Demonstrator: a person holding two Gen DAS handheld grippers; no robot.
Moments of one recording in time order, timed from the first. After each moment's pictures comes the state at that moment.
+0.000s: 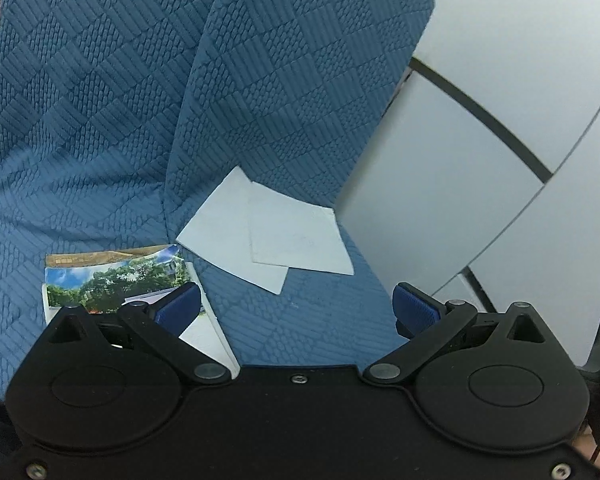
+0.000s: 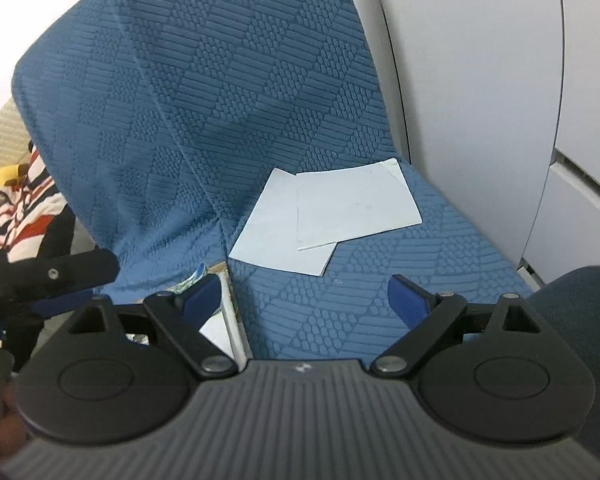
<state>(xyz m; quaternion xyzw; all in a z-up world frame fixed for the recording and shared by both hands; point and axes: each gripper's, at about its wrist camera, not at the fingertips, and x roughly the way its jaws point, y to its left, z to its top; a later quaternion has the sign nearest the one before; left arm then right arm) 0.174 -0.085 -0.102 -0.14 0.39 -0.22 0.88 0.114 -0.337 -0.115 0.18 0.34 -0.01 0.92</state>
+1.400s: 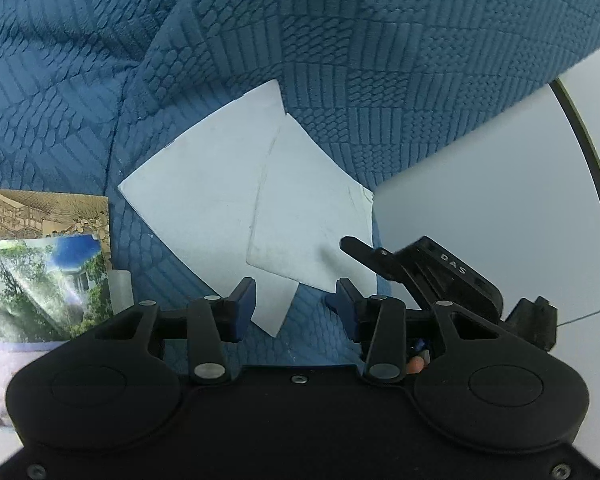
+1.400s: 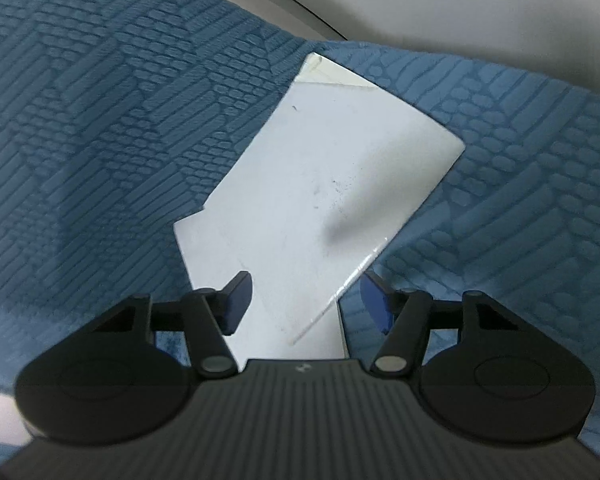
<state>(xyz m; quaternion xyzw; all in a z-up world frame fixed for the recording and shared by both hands) 0.351 -0.122 -0.255 -0.30 0.52 -0.20 0.77 0.325 -0.416 -0.281 0.52 0.40 -0.09 0.74</state>
